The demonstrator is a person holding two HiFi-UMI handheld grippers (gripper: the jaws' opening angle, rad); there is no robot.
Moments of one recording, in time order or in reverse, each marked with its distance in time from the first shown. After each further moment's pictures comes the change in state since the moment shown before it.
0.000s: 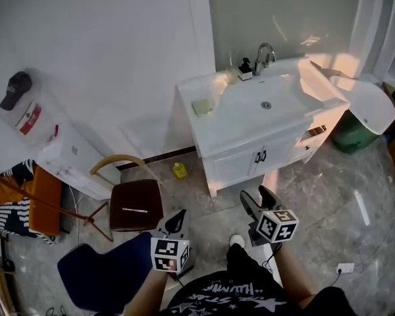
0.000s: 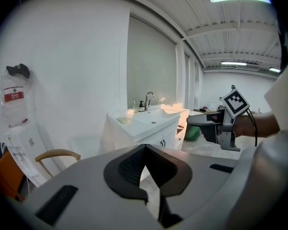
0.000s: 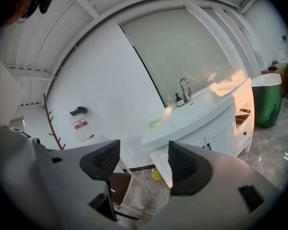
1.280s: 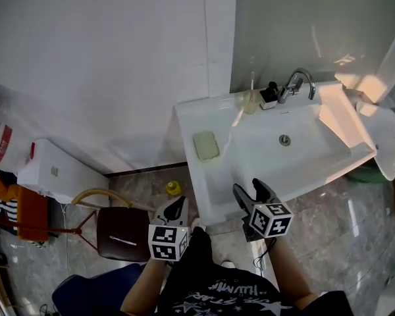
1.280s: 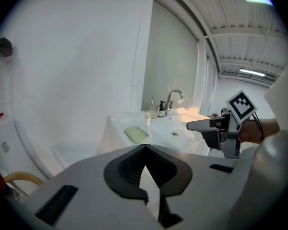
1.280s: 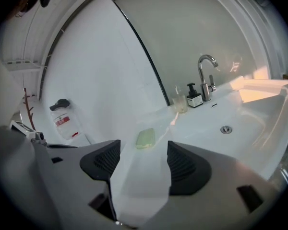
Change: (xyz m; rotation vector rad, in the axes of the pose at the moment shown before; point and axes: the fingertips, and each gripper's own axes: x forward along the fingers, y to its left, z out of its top) left arm 0.295 0.144 0.115 -0.106 0.036 0.030; right arm 0.314 -0.082 0.115 -0.062 0.151 0.021
